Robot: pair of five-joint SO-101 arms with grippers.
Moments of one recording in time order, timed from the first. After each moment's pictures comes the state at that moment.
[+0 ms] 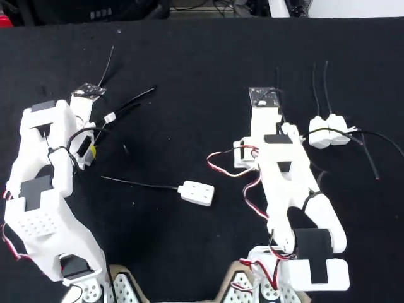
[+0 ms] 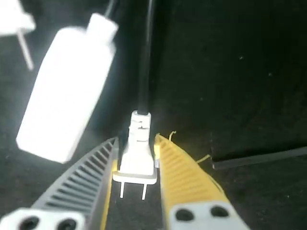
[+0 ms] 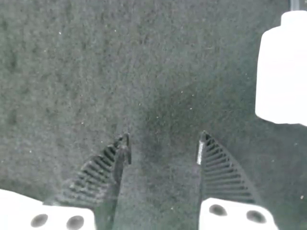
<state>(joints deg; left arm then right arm) -22.2 17.6 9.5 66.3 -40.0 -0.9 -8.7 45.8 44.2 -1.1</state>
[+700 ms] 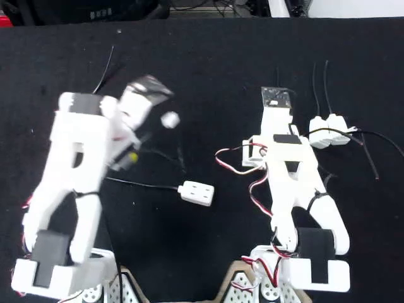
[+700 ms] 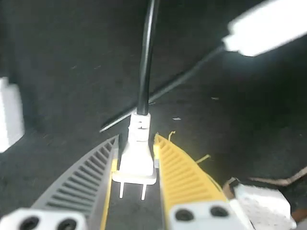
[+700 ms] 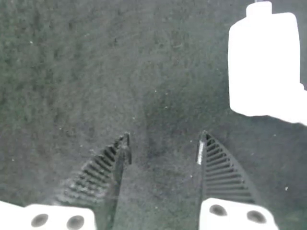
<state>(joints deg) 5.8 -13.4 13.1 90.7 -39.0 3.0 -8.7 45.7 44.2 -1.2</state>
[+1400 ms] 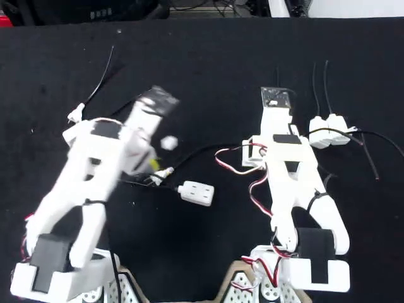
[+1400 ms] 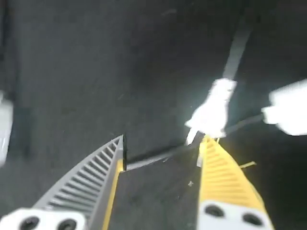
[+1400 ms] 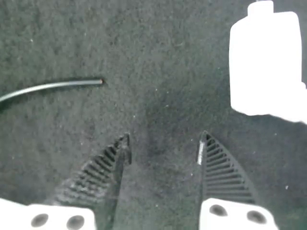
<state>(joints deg) 1.2 -14.6 33.4 61.5 -25.4 3.0 -8.7 45.7 45.1 -1.1</state>
